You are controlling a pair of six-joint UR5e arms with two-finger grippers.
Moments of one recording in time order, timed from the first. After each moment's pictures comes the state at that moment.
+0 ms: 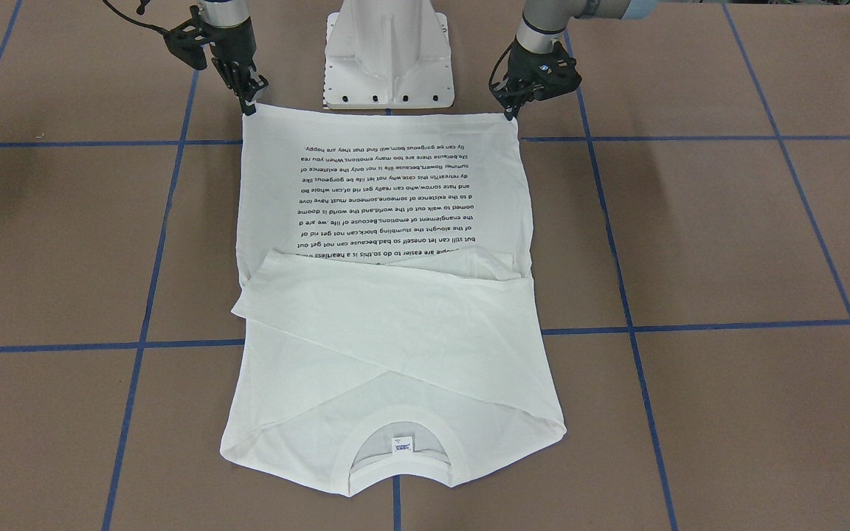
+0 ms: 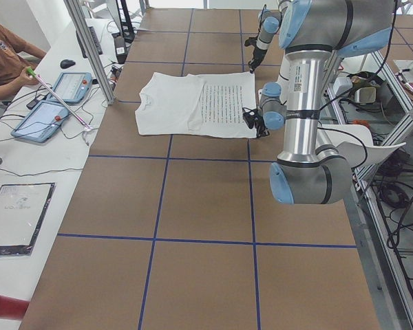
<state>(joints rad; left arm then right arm) -0.05 -1.62 -2.09 -1.87 -1.57 -1.94 -0.07 -1.59 2.22 -1.48 1.32 2.40</state>
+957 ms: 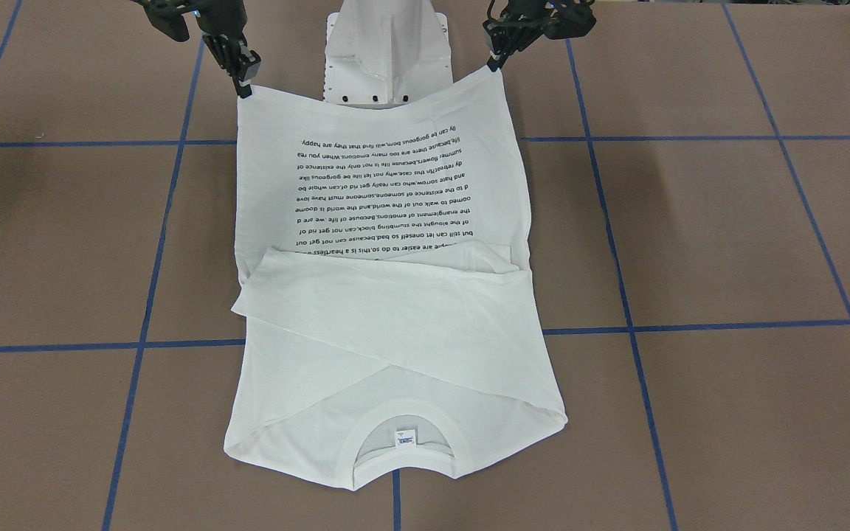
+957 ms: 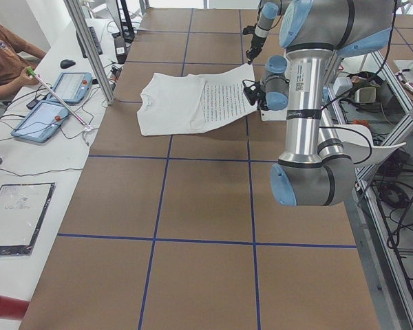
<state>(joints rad) -0.15 -1.61 -2.37 -1.86 -1.62 -1.94 0.01 -1.59 2.40 -1.58 1.33 2.38</state>
